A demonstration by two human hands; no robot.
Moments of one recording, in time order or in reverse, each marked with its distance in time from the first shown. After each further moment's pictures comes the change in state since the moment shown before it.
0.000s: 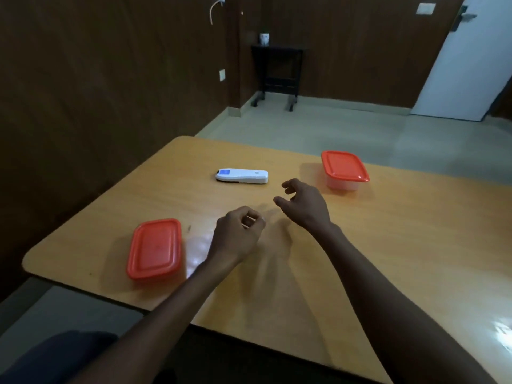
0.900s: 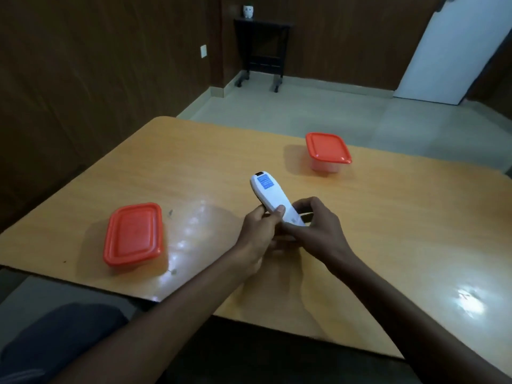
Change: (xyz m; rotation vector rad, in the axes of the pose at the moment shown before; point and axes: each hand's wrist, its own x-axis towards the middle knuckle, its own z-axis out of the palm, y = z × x) left_hand -0.034 0.040 0.049 -0.723 -0.318 -0.383; right_hand -0.111 0.008 -0.048 0.391 -0.066 0.230
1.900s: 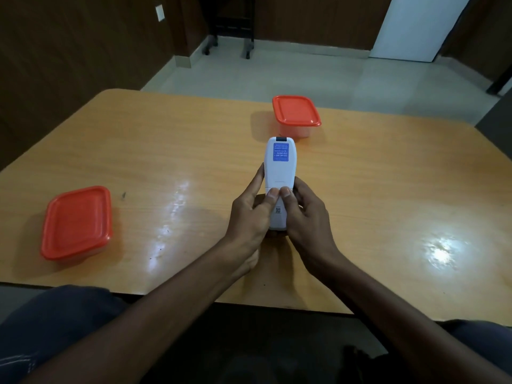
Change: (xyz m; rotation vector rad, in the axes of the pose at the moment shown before) left_hand -0.012 -0.031 0.048 0.044 -0.025 0.201; right_hand -0.038 0.029 -0.008 0.297 0.164 0.004
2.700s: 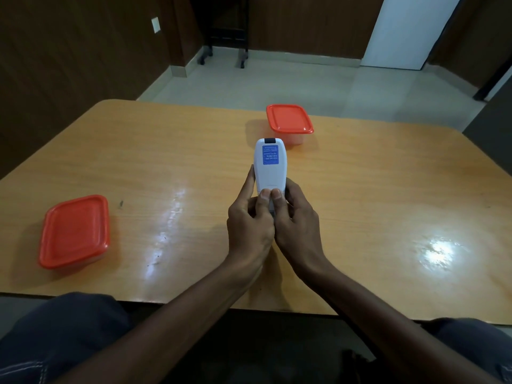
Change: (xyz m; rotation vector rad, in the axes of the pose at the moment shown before) left_hand -0.009 -0.003 0.014 0.156 0.168 0.218; right_hand -0.003 -0.002 0.009 -0.142 0.076 -0.163
